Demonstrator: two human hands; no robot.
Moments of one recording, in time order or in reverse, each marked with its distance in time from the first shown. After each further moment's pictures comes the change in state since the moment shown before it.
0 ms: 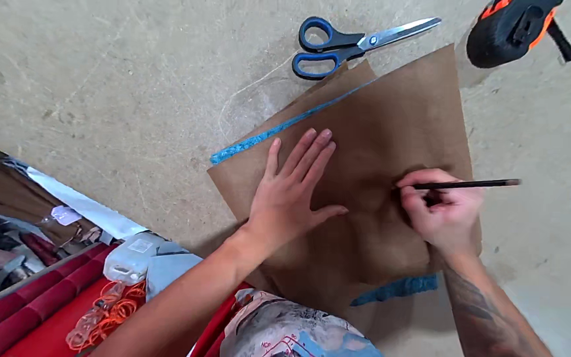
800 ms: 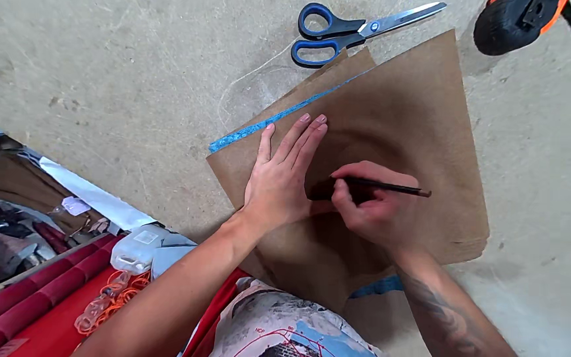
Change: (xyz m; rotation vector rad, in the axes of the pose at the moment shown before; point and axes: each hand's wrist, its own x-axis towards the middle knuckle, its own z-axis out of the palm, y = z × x) left_hand 0.003 -0.011 0.008 -0.043 0.059 -0.029; right_hand 0.019 -0.065 0.065 0.100 -0.035 -0.010
